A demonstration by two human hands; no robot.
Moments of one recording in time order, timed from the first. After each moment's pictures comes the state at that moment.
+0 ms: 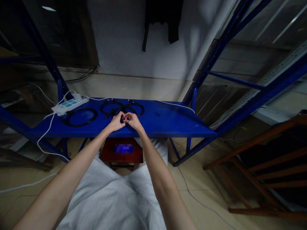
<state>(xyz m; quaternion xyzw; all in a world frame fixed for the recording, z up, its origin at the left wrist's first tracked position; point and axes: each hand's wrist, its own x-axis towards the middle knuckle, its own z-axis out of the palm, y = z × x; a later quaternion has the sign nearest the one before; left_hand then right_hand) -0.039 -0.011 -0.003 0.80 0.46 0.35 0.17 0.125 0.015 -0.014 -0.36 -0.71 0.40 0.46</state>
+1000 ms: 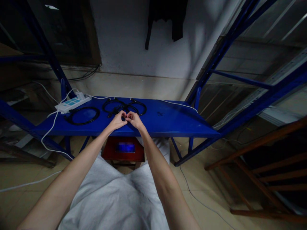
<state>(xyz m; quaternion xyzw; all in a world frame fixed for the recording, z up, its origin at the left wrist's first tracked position) -0.041 -0.003 -0.010 0.77 0.43 0.42 0.23 0.124 0.012 -0.013 -0.37 -0.72 0.39 0.45</state>
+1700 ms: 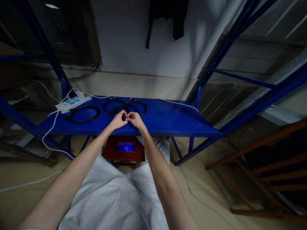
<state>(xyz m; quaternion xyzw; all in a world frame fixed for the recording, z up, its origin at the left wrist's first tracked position) -0.041 -0.007 -0.006 0.78 0.43 0.40 0.21 0.126 0.009 -0.007 -0.41 -0.73 0.34 0.43</state>
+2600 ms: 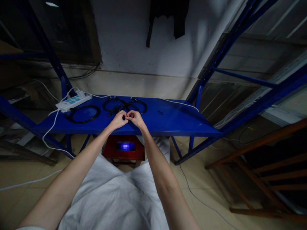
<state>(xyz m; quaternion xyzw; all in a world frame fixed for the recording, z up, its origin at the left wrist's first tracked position) -0.041 -0.004 -0.010 0.80 0.44 0.38 0.16 0.124 0.006 -0.005 -0.39 -0.70 0.38 0.46</state>
